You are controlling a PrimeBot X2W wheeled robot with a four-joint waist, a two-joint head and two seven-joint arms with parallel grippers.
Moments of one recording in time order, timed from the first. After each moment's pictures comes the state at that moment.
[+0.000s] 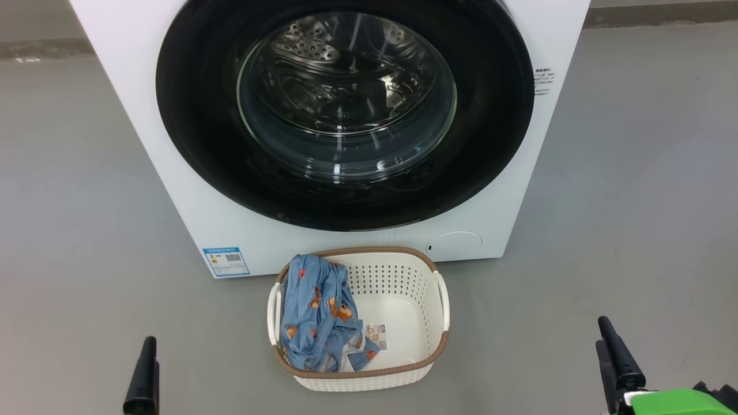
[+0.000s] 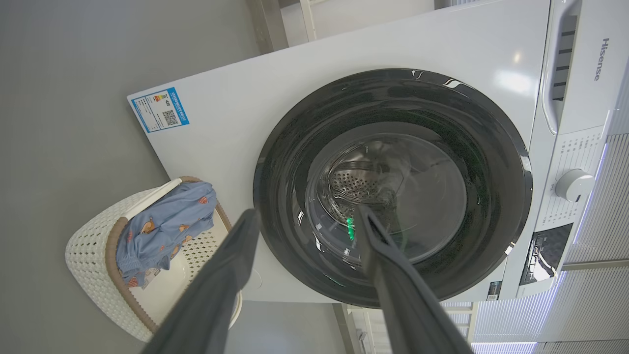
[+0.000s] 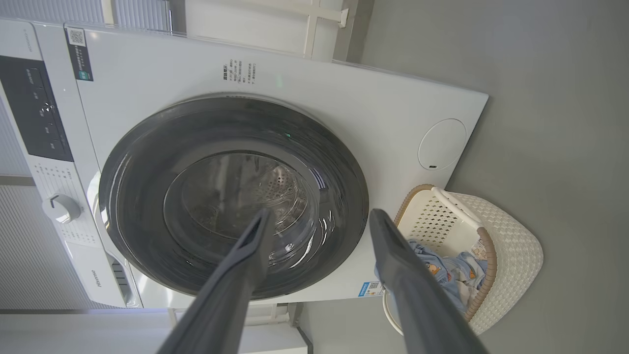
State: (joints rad) left arm -0.02 0.02 0.06 0.29 -1.46 -0.13 0.06; right arm -0.02 -0.05 -0.10 0.32 1.48 0.13 0.05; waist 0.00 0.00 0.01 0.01
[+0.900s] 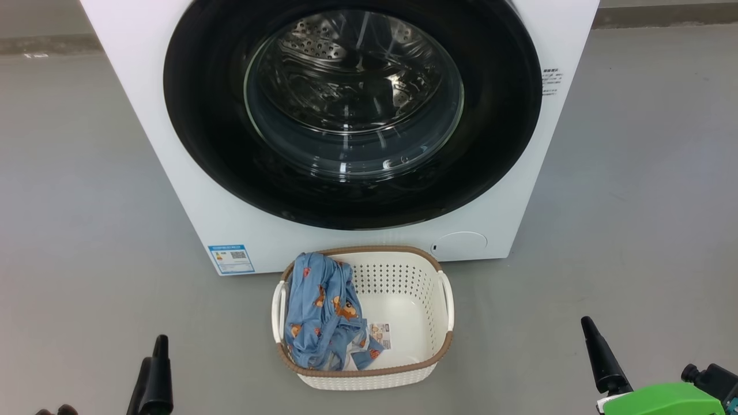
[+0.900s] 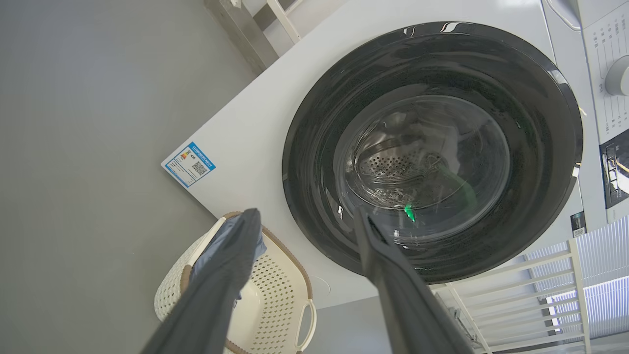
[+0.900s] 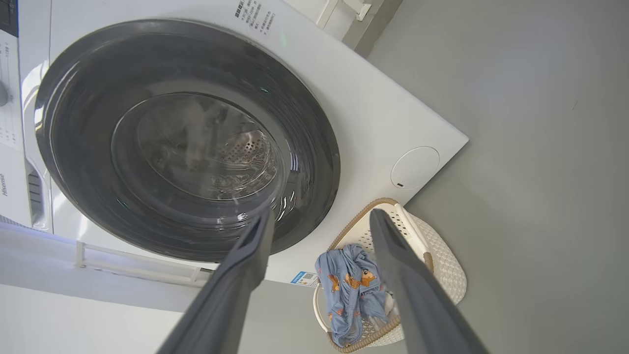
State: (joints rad) left arm 0.00 0.03 0.03 0.25 -1.08 -0.13 -0.02; right arm -0.02 -0.08 -0.05 0.32 1.14 0.13 -0.03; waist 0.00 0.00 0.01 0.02
